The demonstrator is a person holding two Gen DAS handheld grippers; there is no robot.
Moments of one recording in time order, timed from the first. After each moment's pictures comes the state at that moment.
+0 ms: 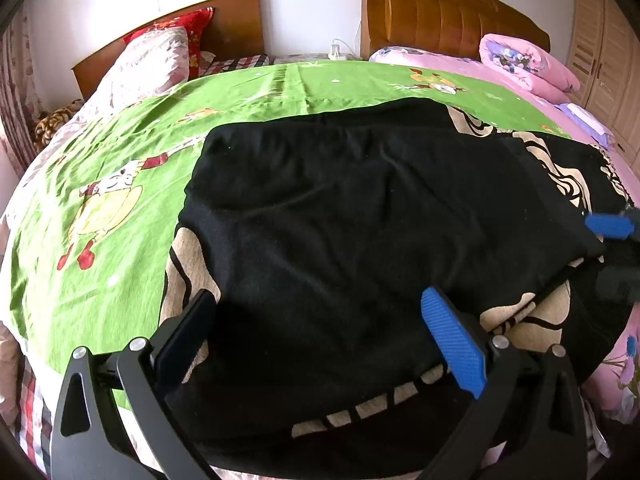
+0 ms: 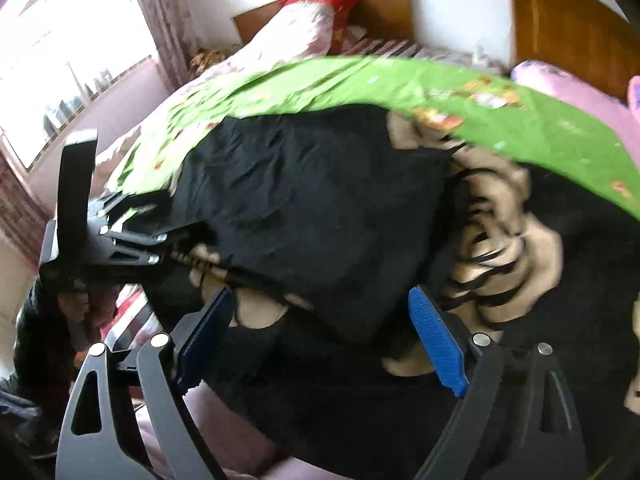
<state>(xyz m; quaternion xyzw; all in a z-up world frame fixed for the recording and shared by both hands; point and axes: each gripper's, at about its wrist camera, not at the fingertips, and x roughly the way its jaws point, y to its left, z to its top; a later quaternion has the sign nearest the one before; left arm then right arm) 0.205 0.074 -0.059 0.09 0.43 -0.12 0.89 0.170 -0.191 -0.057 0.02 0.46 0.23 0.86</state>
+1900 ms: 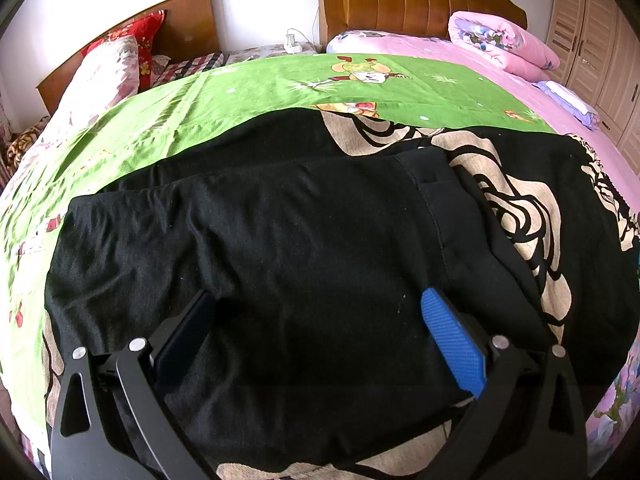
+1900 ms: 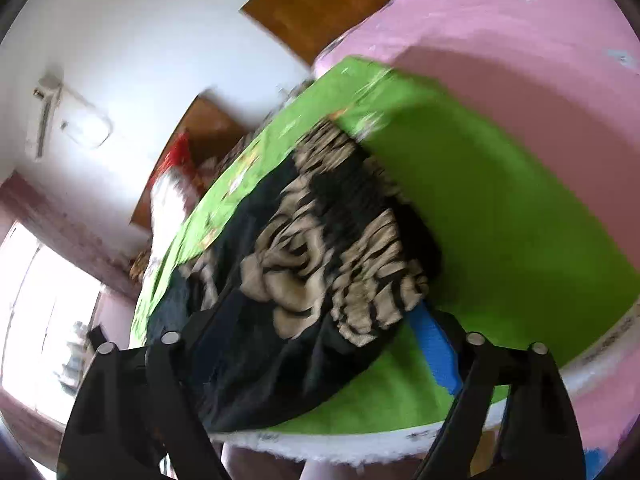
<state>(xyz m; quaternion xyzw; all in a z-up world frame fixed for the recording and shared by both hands) 0.233 -0.052 -0.065 0.11 0.45 -0.15 0.87 0.089 -0.469 -0.077 0.39 0.36 0.04 0.85</state>
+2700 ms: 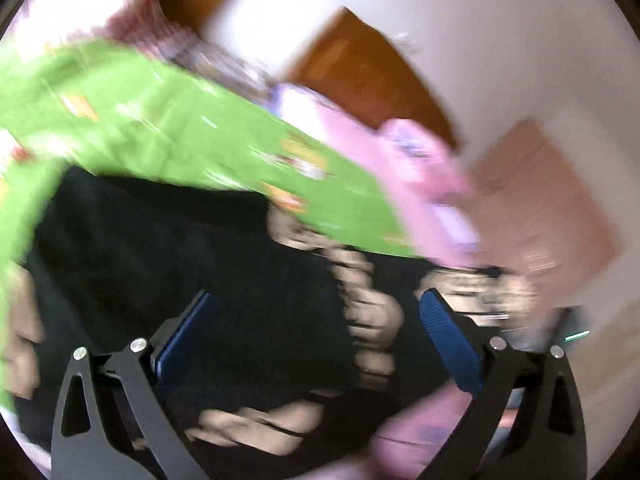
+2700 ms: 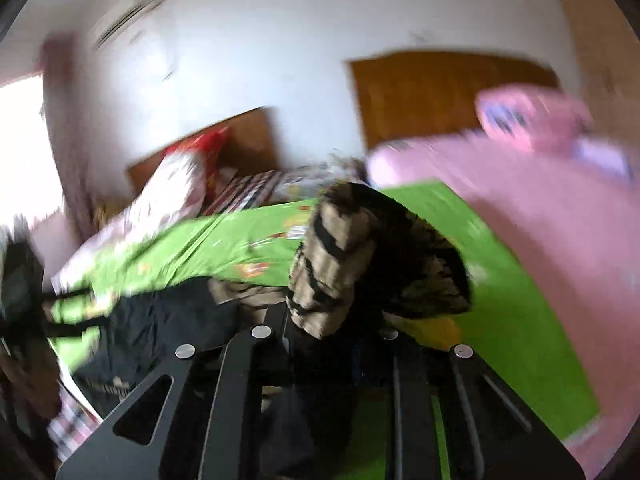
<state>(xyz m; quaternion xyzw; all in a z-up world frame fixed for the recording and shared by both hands) 0.235 0.050 0.006 -0.26 0.43 -0.35 0.79 0.117 -0.310 0.030 0.08 0.24 0.00 0.97</state>
